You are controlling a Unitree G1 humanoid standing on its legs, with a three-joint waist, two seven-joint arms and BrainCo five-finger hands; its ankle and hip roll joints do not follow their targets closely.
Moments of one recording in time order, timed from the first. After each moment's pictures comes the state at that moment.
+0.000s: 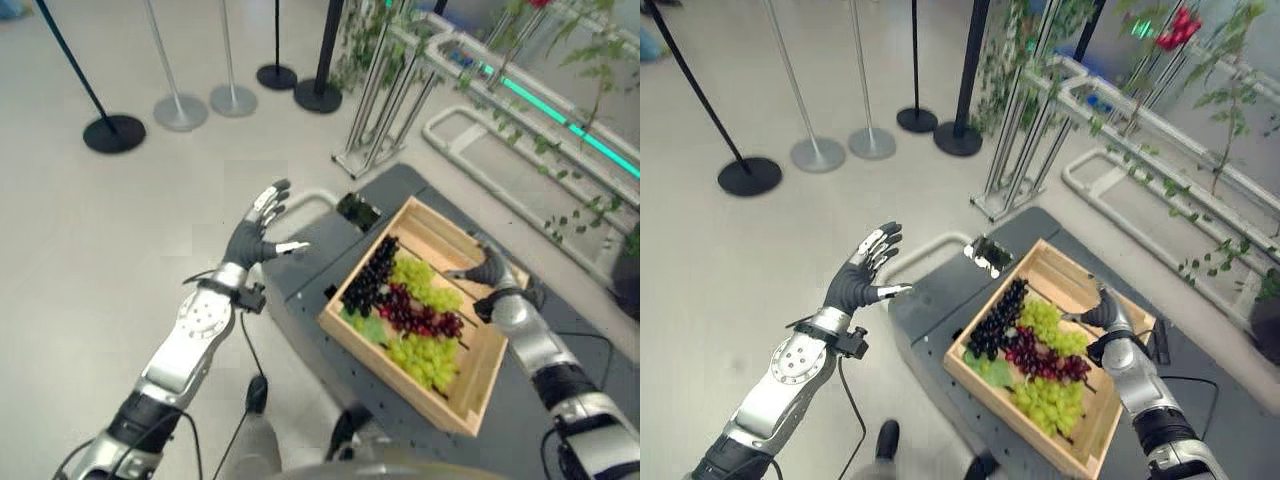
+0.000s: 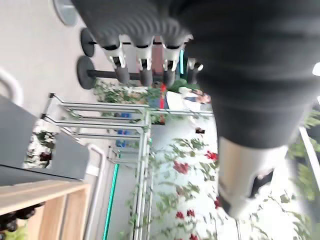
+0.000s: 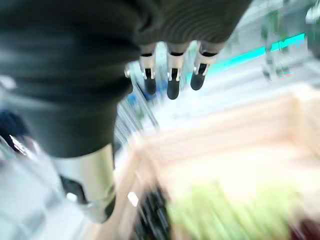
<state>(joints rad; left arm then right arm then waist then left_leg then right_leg) -0.22 0.51 -0.27 -0.20 -0.33 -0.07 0.09 -0.35 -0.52 0.22 0.63 -0.21 0.05 -0.20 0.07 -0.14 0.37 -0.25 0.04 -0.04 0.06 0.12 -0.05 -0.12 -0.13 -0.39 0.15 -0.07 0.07</state>
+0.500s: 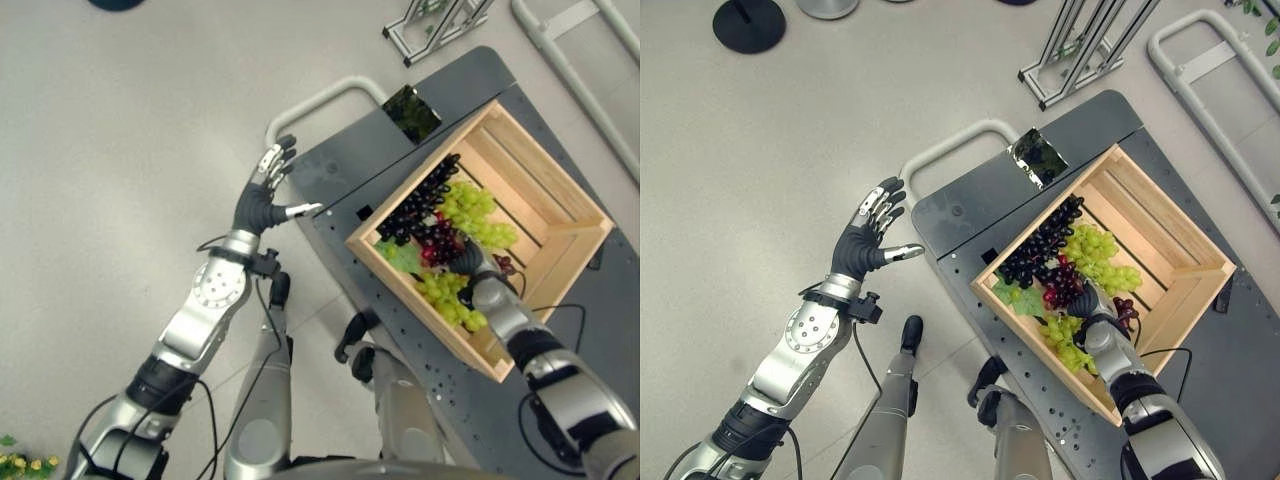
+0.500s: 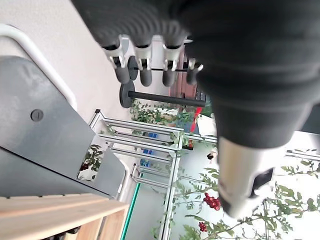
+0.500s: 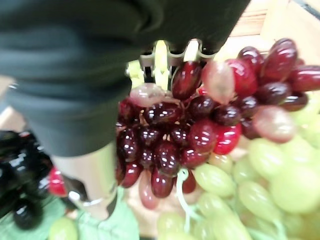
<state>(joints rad) -0.39 0.49 -0.32 -0.20 -0.34 -0.07 0.19 -0.62 -0.48 0.33 0.94 -0.22 0.05 -0.26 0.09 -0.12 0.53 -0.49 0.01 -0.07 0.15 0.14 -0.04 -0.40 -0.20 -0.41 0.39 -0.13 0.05</state>
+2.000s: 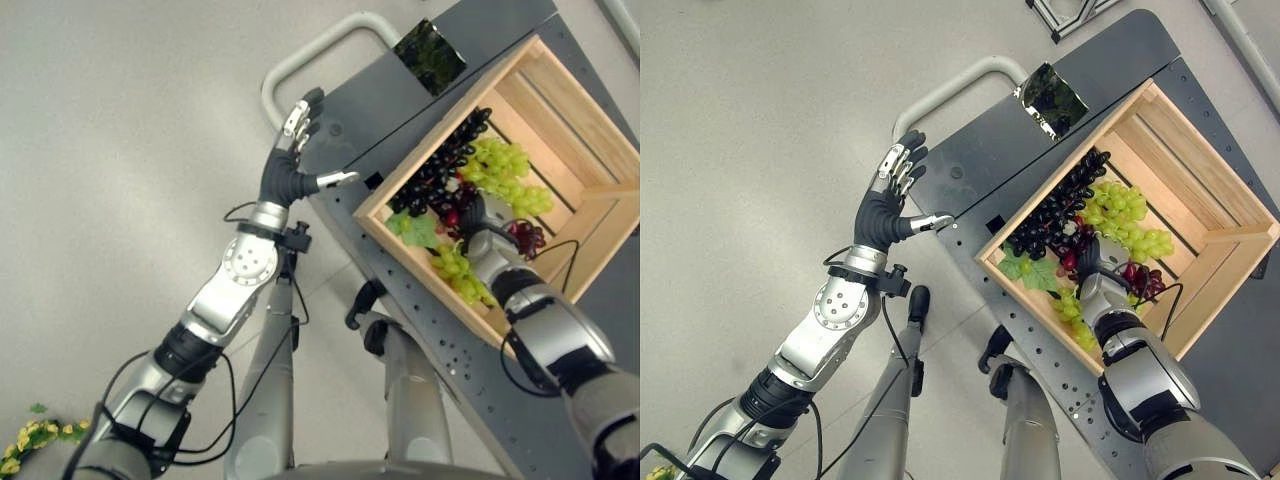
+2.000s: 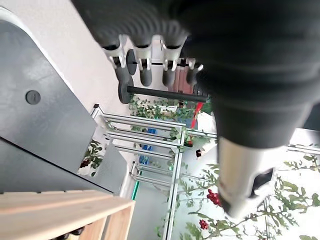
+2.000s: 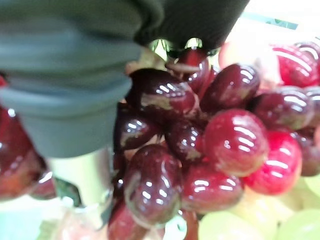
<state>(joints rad) -0.54 0.44 -0.41 -0.20 -0.29 -0.08 0.33 -0.94 -0.45 0.44 1.20 -0.36 0.21 -0.43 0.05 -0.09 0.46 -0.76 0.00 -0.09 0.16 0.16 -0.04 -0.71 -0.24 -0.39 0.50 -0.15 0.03</state>
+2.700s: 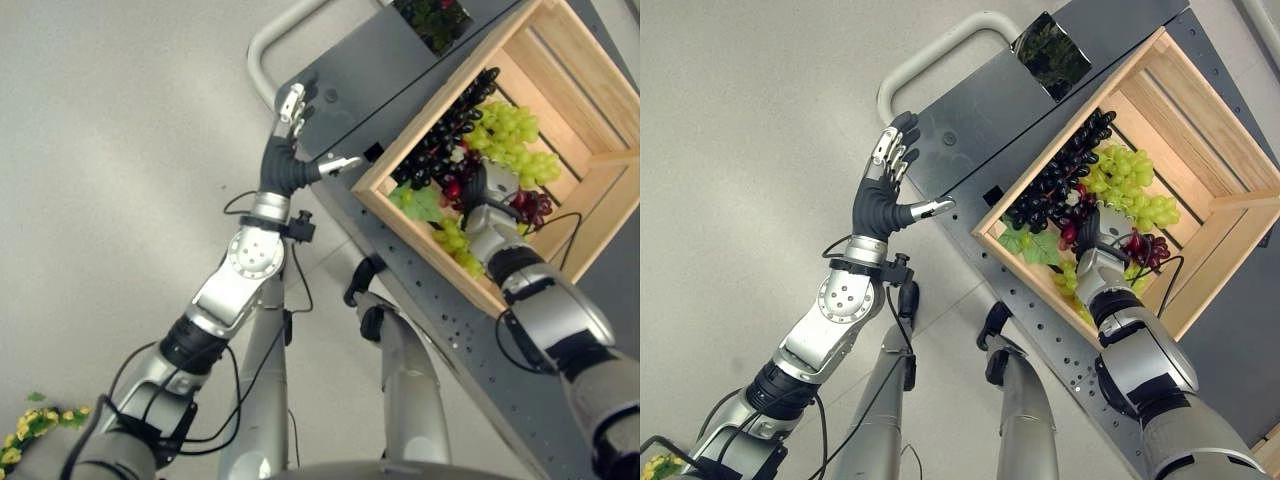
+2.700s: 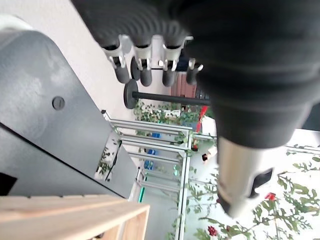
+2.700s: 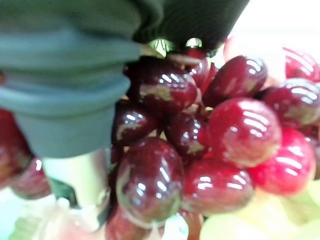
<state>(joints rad) -0.58 0.41 -0.41 -0.20 -0.21 -0.06 0.39 -1.02 -0.45 0.45 1.16 -0.41 0.27 -0.47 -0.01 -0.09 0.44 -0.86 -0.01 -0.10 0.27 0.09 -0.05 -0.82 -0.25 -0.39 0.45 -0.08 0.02</state>
